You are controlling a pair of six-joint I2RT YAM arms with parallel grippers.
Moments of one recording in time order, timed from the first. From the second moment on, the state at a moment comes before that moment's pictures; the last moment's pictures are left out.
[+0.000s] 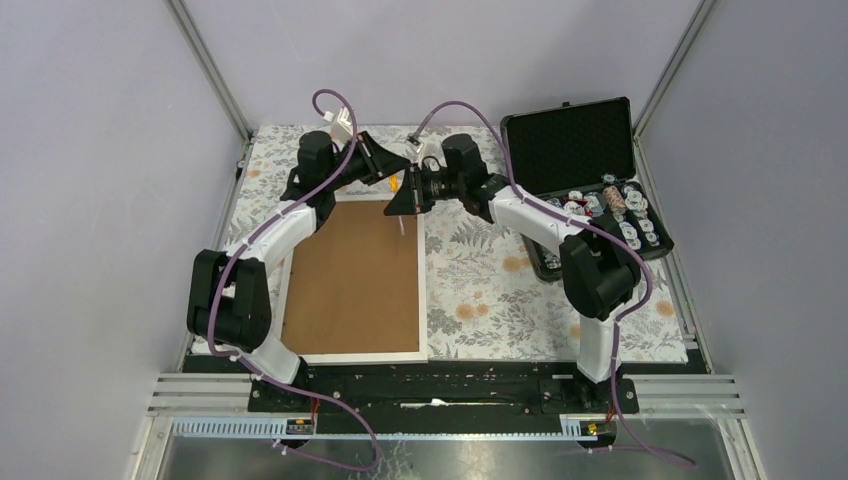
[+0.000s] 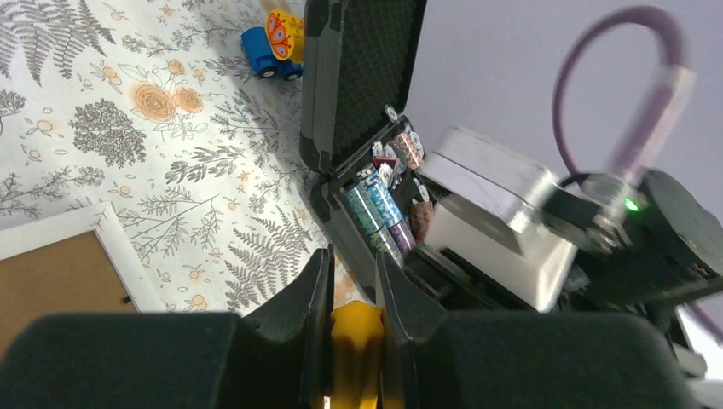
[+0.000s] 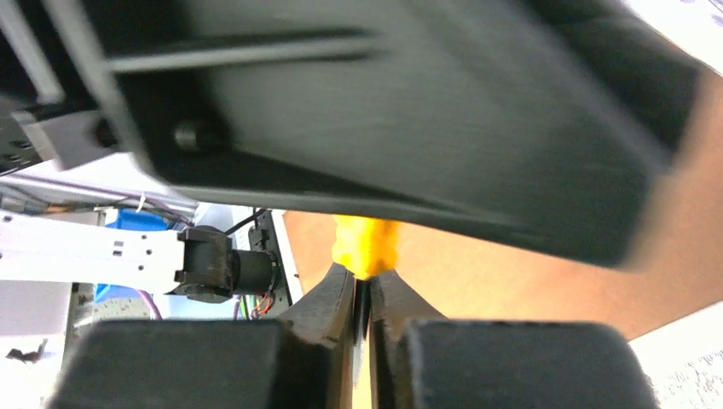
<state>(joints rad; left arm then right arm) -0.25 1.61 1.14 0.31 0.63 -0.84 0.64 1.94 1.51 0.04 -0.78 0.50</state>
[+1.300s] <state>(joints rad) -0.17 1.52 1.29 -0.70 1.36 0.31 0.61 2.10 1.87 -1.39 -1.15 -0.77</state>
